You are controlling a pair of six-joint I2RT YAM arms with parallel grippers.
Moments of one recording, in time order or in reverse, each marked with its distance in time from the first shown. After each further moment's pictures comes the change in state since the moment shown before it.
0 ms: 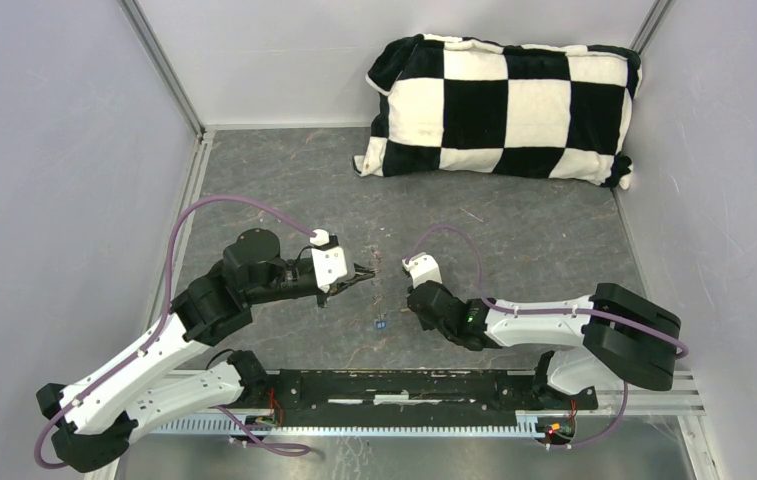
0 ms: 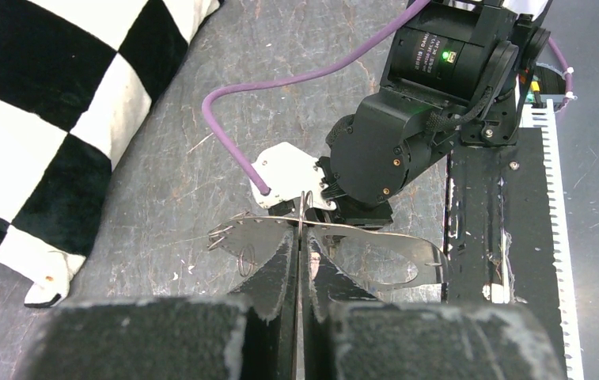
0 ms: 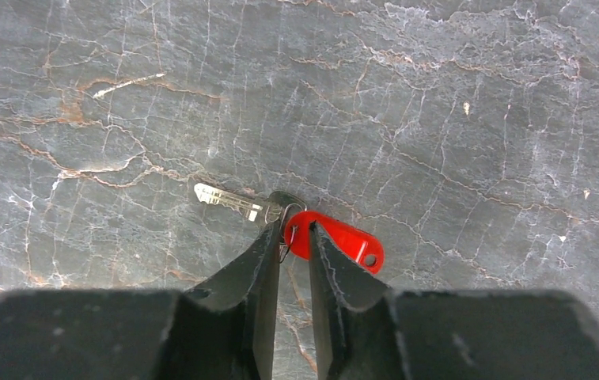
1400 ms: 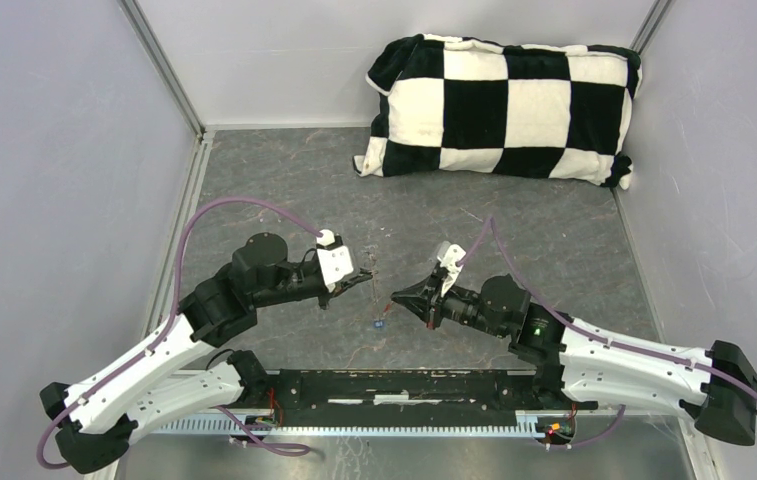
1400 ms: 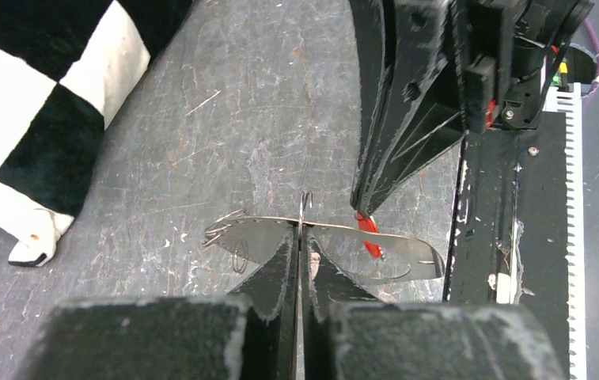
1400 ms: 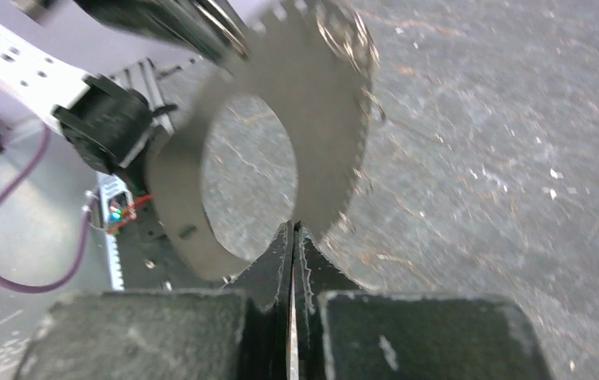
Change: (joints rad) left arm 0.006 -0.009 -0.064 0.004 -0.058 -0.029; right arm 0.000 -0.571 -0.081 0.254 -0.472 -0.227
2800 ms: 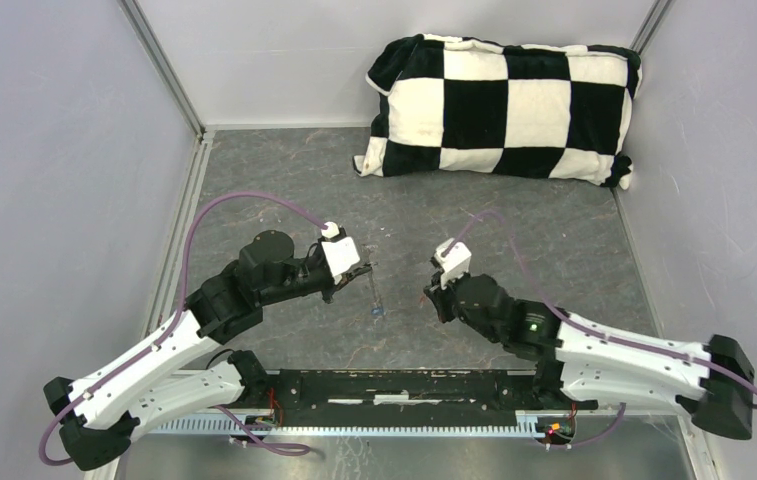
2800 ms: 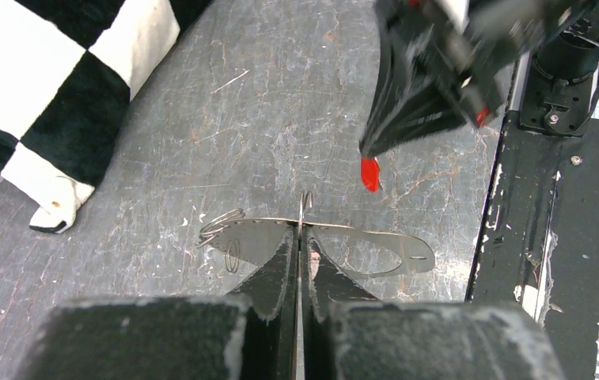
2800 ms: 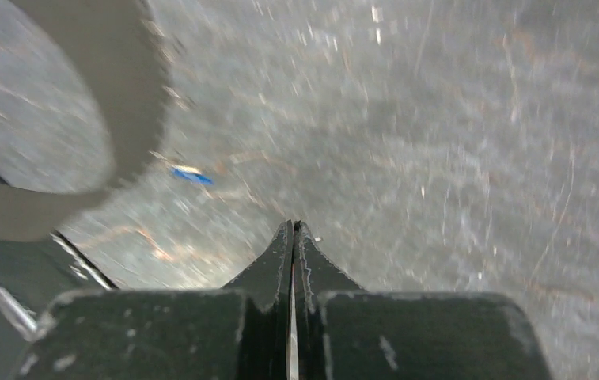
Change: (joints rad) left arm 0.000 0.034 -0.004 0.021 -0.101 -0.022; right arm 0.018 0.001 0.108 -0.392 0.394 0.059
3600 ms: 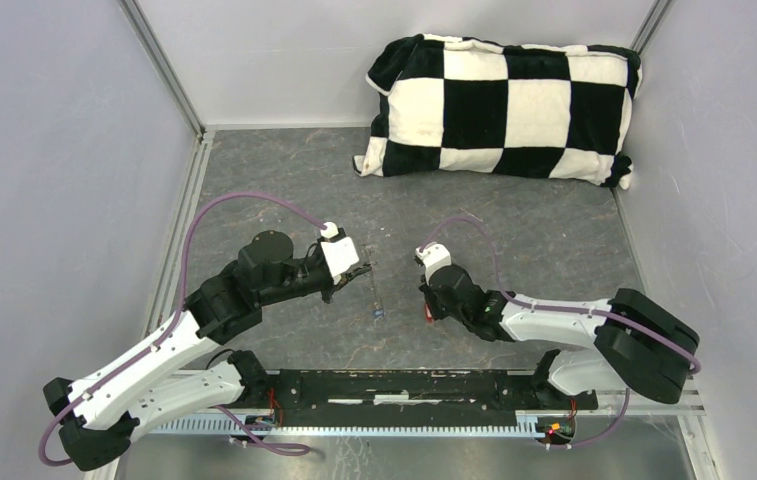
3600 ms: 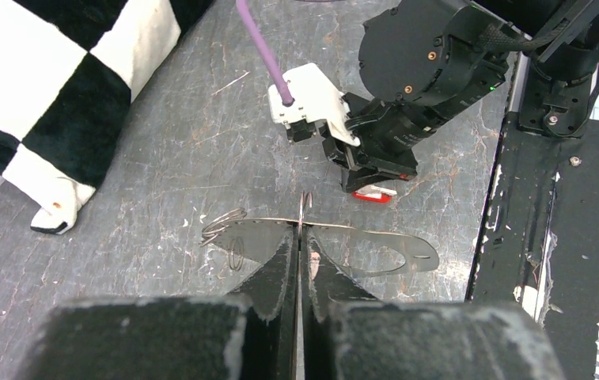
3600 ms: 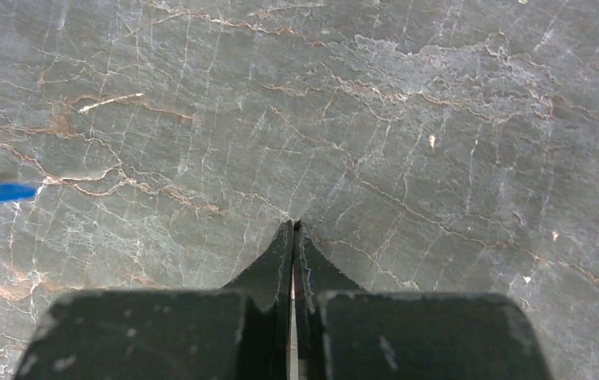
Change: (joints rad) left arm 0.000 -0.004 0.000 0.000 0.001 0.000; right arm -0.184 0.481 -0.101 0.226 -0.114 0.033
